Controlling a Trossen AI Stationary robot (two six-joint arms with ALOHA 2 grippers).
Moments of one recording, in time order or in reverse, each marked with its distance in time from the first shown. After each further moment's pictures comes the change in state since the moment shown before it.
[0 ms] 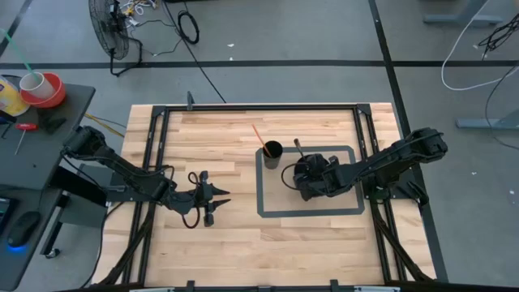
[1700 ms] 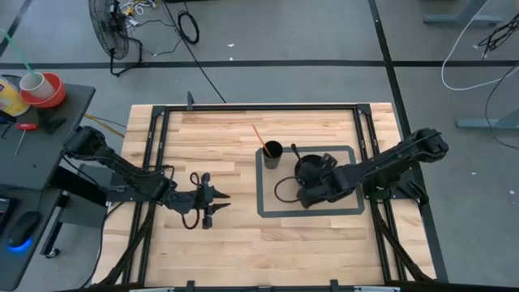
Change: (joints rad) left arm 0.001 0.000 0.000 0.000 0.085 0.007; right arm 0.095 -0.001 0.295 -0.406 -0.175 -0.363
